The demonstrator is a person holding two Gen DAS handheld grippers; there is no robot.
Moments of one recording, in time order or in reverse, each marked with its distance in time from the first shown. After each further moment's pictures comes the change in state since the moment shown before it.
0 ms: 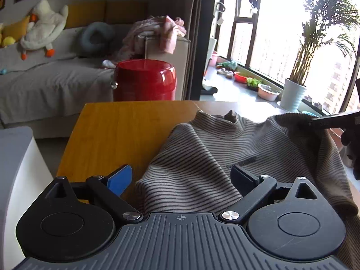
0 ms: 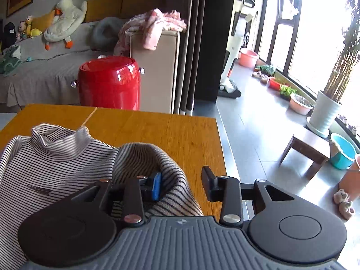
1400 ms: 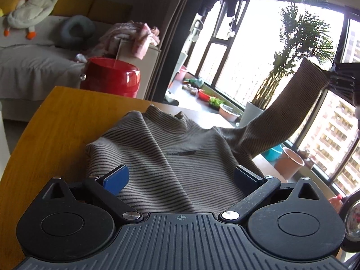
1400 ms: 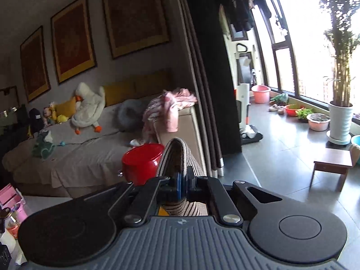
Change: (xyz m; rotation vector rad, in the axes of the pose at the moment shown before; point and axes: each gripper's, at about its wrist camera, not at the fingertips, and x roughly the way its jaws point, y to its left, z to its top) left arm -0.042 -0.020 -0.039 -0.128 -0.069 -0.247; right arm -0.138 -0.030 0.062 0.223 -0.260 0.235
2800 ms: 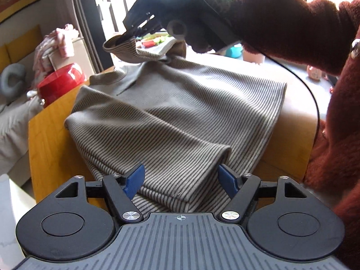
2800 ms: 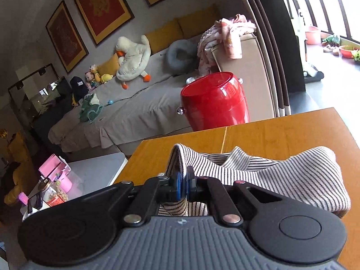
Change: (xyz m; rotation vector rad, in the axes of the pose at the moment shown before) left arm -0.070 -0.061 -0.074 0.632 0.304 -0.031; right arm 0.131 0.078 -0.096 0.114 0.259 0.288
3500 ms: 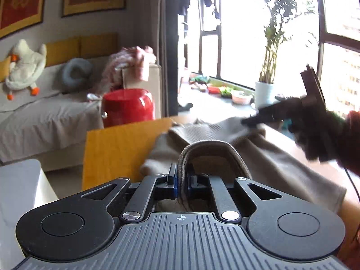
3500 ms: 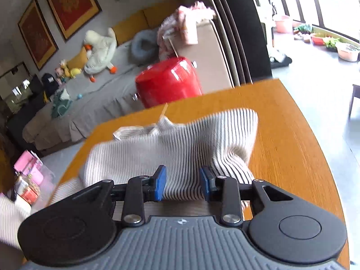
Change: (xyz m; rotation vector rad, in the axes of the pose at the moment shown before) left arm -0.040 0.108 0.042 -0.379 -0.300 0.247; right arm -0.021 -0.087 -0.047 0.021 0.081 -0.189
